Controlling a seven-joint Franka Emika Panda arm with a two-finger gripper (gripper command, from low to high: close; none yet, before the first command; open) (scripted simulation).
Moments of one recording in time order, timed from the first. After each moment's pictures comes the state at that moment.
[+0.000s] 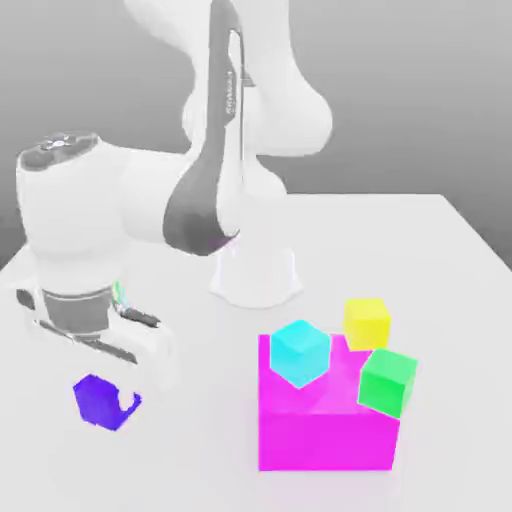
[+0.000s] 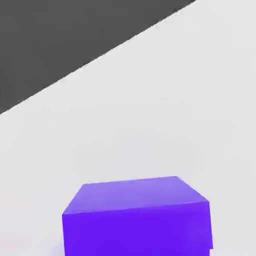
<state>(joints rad) -0.15 0.03 -0.06 -2.56 0.09 2.59 0.75</state>
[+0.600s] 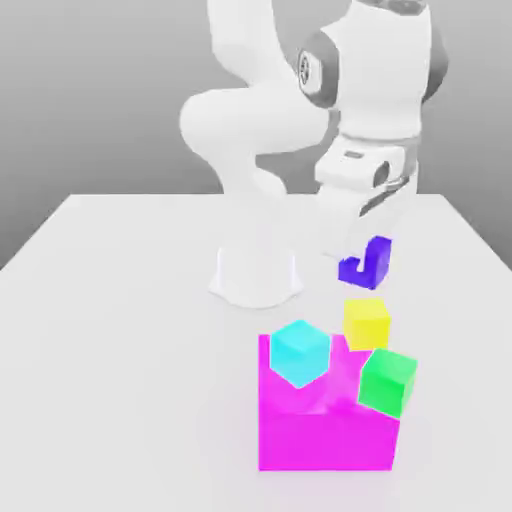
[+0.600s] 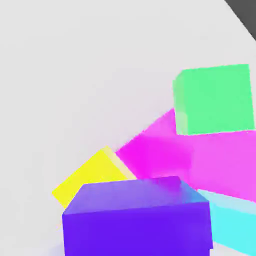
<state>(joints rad) 0.34 -0.52 0.15 -2.87 0.11 2.35 0.13</state>
